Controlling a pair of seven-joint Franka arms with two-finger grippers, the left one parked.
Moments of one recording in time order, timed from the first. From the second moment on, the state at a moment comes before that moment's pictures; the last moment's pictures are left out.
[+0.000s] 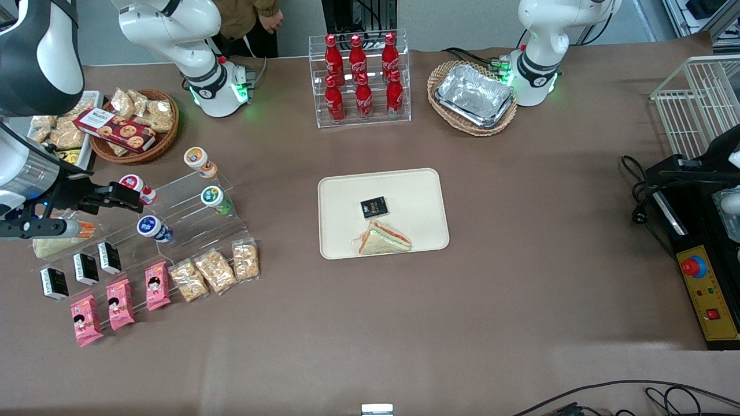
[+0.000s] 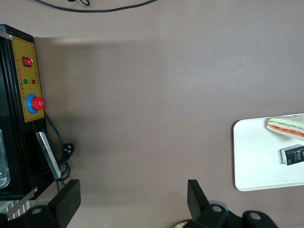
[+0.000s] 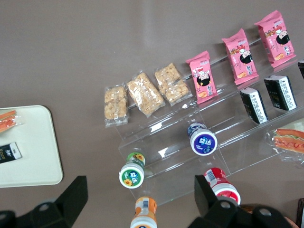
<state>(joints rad) 0.12 0.09 -0.10 -1.58 0.07 1.61 0.05</state>
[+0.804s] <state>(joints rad) 0.12 -0.10 -0.06 -1.94 0.07 1.84 0.05</state>
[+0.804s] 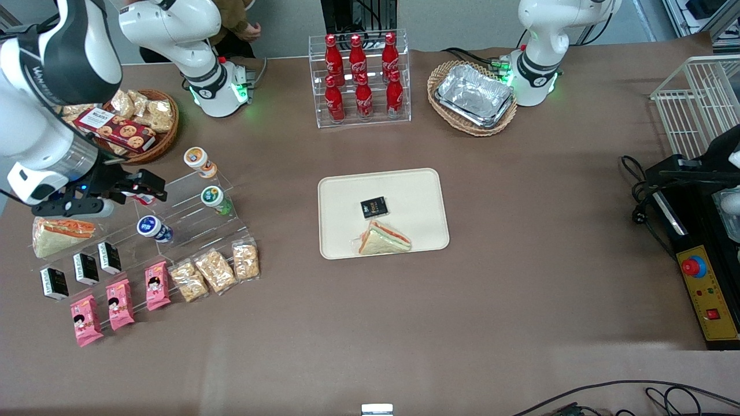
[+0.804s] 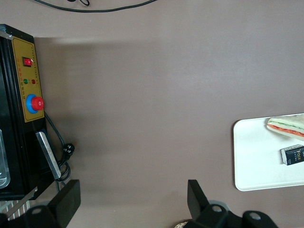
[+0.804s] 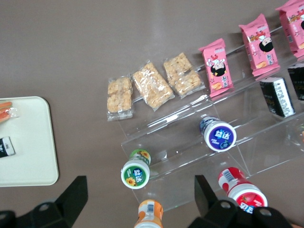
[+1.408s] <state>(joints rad) 0.13 -0.17 -0.02 -2.24 0.07 2.07 0.06</state>
